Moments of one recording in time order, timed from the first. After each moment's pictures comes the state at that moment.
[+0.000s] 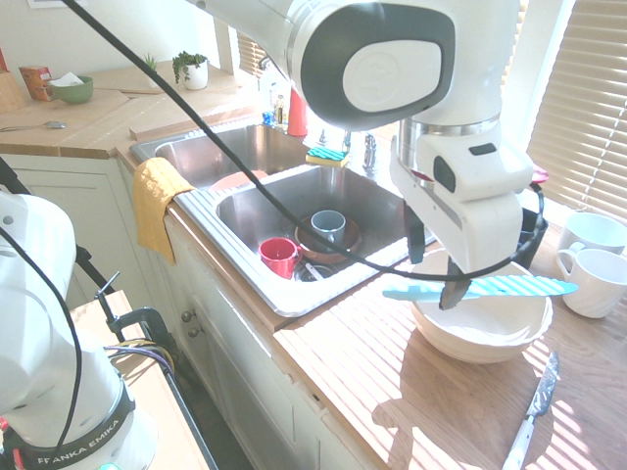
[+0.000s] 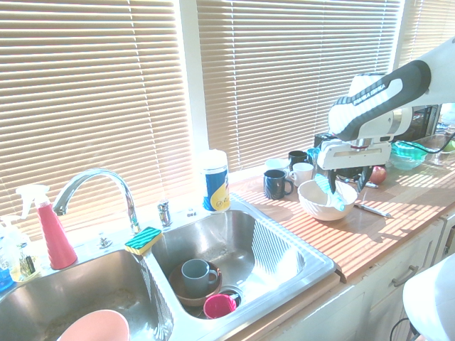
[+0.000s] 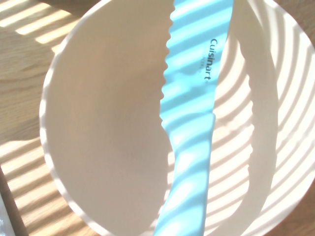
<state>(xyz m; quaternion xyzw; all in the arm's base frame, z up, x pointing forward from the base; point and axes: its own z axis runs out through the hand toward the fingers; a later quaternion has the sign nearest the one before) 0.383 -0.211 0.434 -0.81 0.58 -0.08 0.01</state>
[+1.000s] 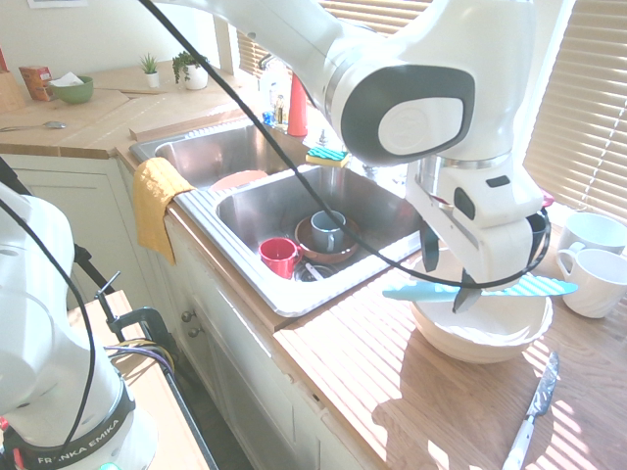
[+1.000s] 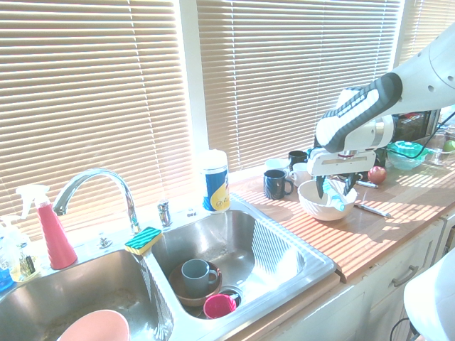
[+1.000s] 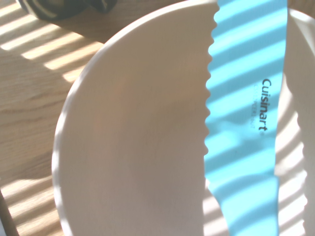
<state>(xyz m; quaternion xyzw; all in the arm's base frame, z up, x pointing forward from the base) 0.425 -0.204 0.404 -0.82 0.57 -0.07 0.02</state>
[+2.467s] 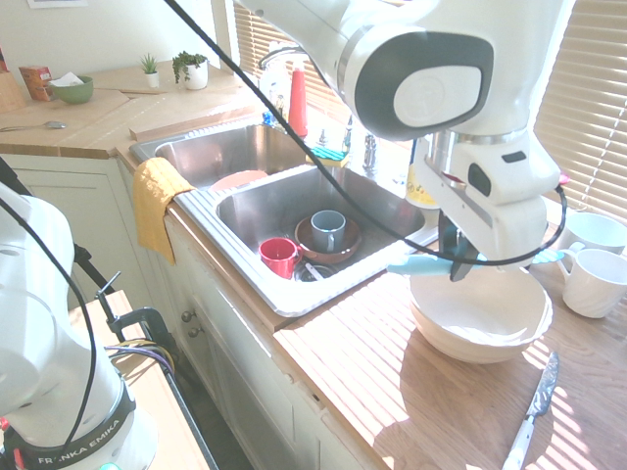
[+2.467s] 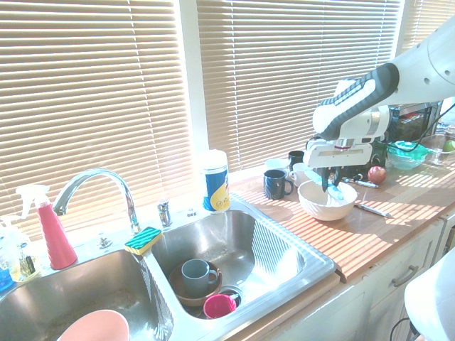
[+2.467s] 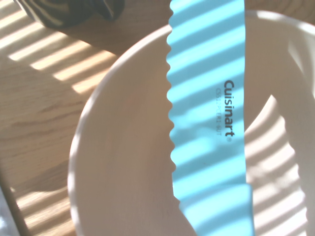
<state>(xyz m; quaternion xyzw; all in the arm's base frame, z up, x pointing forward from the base) 0.431 -0.199 0.444 -0.82 0.56 -0.08 0.04</state>
